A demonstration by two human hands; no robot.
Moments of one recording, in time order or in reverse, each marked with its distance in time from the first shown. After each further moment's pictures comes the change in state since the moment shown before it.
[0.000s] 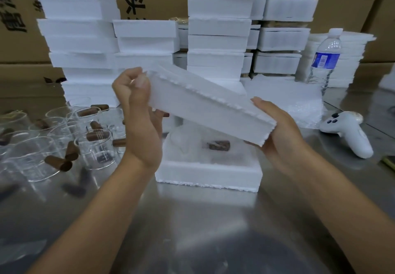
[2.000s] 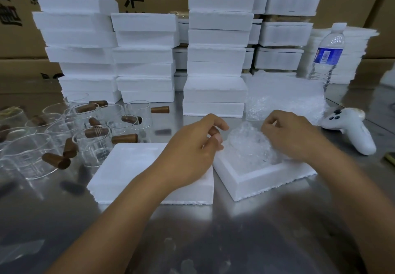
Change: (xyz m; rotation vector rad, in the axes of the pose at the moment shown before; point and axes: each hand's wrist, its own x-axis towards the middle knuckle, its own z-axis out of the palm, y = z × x) left_hand -0.027 -0.026 0.000 0.905 -0.678 -0.212; right_hand 0.011 -0.007 -0.037 -1.376 0.094 -0.028
